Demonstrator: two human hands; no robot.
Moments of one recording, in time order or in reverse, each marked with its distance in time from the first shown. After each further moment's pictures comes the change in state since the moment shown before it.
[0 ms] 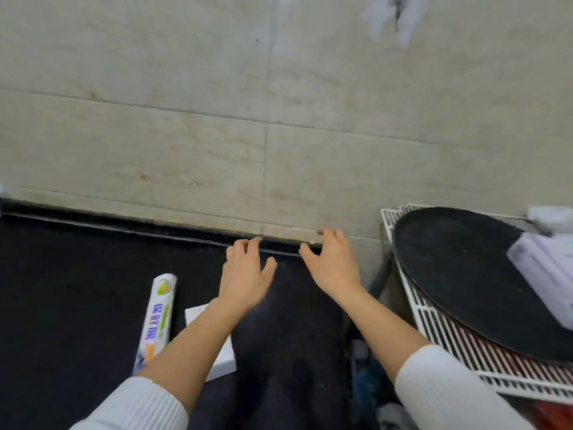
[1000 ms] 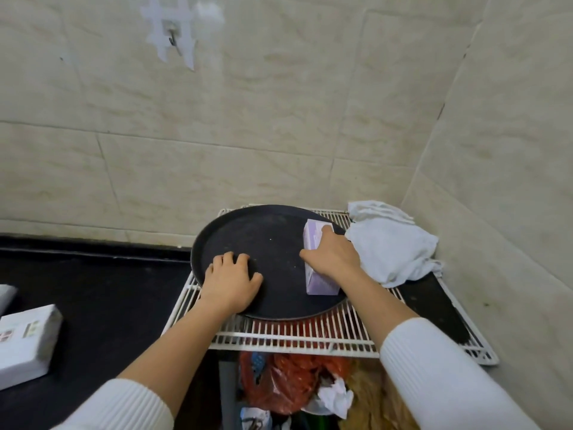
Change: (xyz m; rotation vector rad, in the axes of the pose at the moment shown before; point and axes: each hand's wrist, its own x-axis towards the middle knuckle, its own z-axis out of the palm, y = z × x) left_hand -0.083 0.301 0.171 0.289 -0.189 0.074; right_hand -0.002 0.291 -0.258 -0.192 -0.085 0.246
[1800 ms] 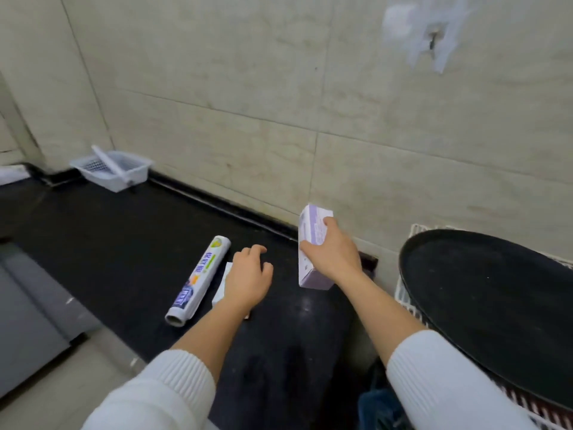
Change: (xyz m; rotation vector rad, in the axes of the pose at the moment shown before) left_hand -0.073 -0.291 -0.074 -0.266 0.425 -0.426; right_hand -0.089 -0.298 0.152 0.318 -0.242 -0.500
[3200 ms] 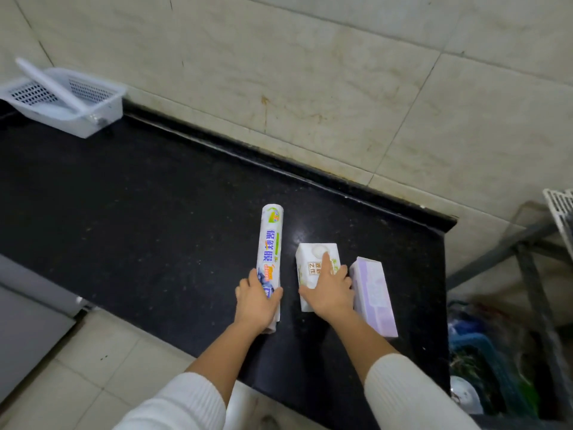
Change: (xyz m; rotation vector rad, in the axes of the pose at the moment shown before) left_hand 0.073 -0.265 0.009 -0.112 -0.473 -0.363; right_hand 0.021 -0.057 0.301 -0.351 -0.295 0.501
